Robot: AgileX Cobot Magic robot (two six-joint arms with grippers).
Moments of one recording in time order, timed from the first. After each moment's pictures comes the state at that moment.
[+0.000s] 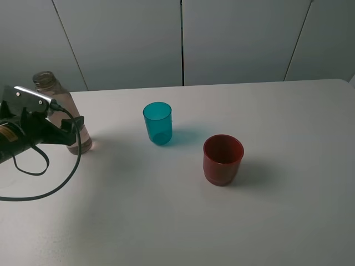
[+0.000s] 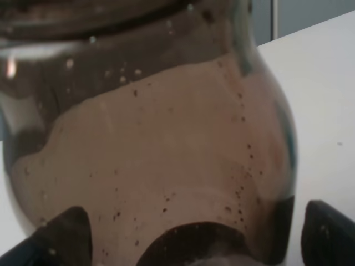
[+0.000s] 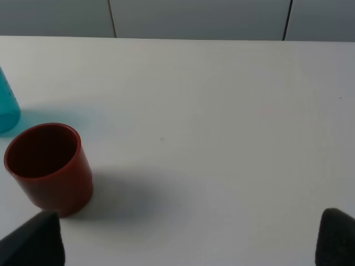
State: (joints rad) left arm 0.02 1.87 -0.40 0.30 -1.06 0.11; right arm -0.05 0.00 -0.50 0.17 1.10 -0.13
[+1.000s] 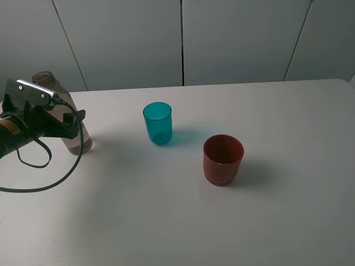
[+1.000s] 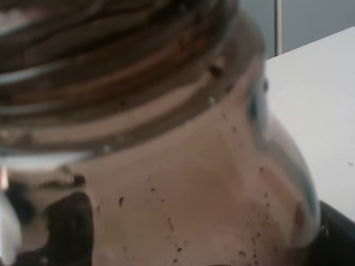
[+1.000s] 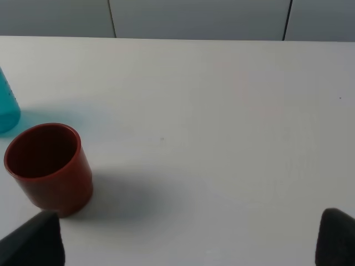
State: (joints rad) left arm 0.02 1.88 -0.45 0.30 -1.04 0.11; right arm -0.05 0.00 -0.50 0.17 1.10 -0.13
